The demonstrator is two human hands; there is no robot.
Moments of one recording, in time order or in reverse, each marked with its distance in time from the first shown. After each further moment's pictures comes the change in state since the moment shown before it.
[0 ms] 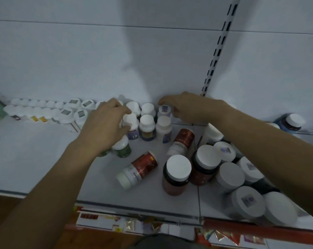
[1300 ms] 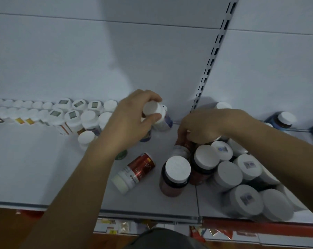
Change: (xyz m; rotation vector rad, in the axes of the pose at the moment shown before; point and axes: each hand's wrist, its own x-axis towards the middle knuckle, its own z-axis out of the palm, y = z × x) left_hand 0.015 0.063 -0.008 -0.567 0.117 0.159; right_hand -0.055 -0.030 -0.007 -0.156 -0.419 0.120
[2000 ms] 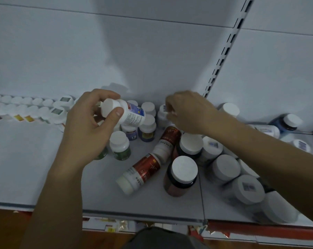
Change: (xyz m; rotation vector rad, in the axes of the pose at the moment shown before) left_hand -0.049 -0.034 -0.046 -0.292 0.279 -0.275; right_hand 0.040 -0.020 -0.007 -0.012 0.628 0.089
